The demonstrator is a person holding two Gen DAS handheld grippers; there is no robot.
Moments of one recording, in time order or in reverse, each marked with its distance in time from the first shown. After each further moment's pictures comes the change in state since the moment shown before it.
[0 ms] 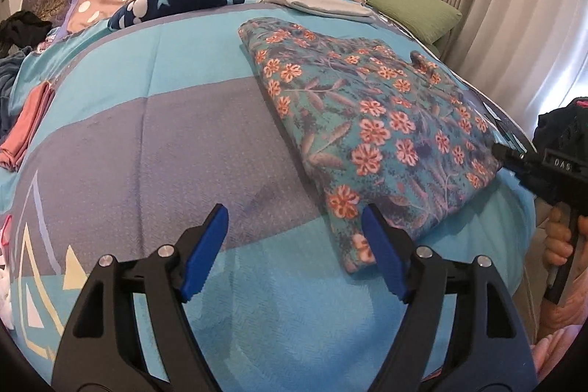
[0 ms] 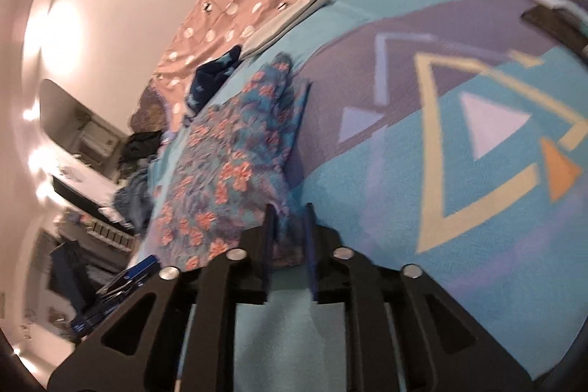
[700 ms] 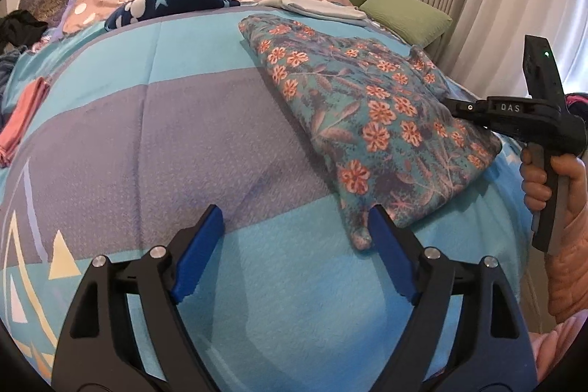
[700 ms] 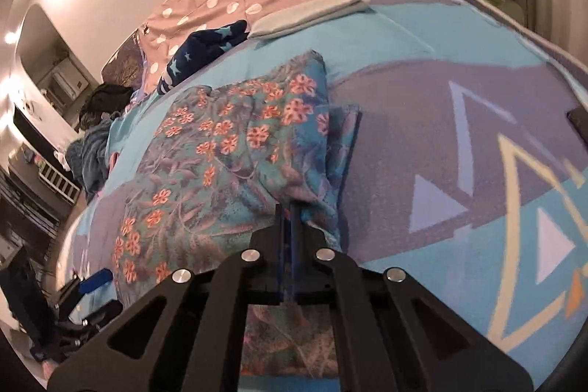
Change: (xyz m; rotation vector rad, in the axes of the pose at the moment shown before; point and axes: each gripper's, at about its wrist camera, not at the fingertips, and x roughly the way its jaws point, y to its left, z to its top) left arm -0.001 0.014 -0.022 -0.007 -0.036 -0.065; right arm 0.075 0.054 0.035 -0.262 0.060 -0.145
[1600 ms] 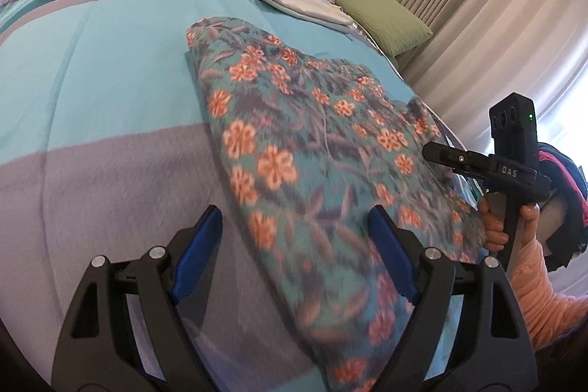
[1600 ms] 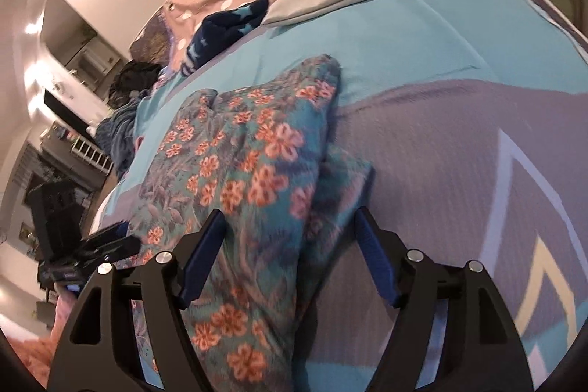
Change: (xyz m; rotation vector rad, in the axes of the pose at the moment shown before) left arm 0.085 0.015 0.101 -0.099 0.113 -0.247; right arm 0.043 -0.034 0.059 -0.027 0.164 0.194
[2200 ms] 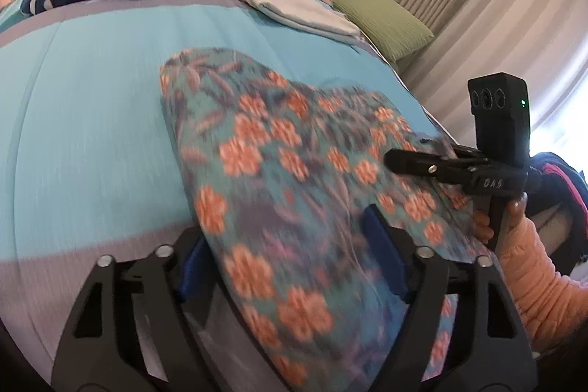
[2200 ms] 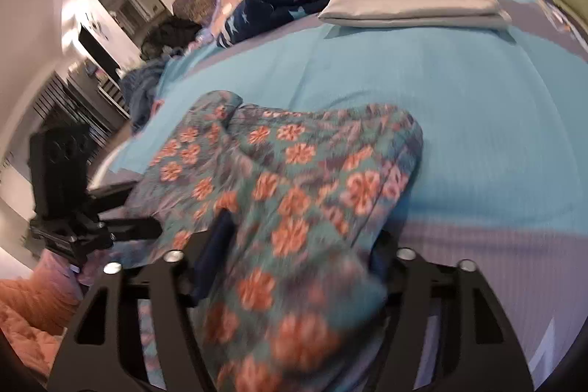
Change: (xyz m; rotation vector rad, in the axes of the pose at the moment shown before) left arm 0.044 0.018 0.056 0.012 -0.004 -0.014; right arm 0.066 0.020 0.064 -0.250 0.090 0.054
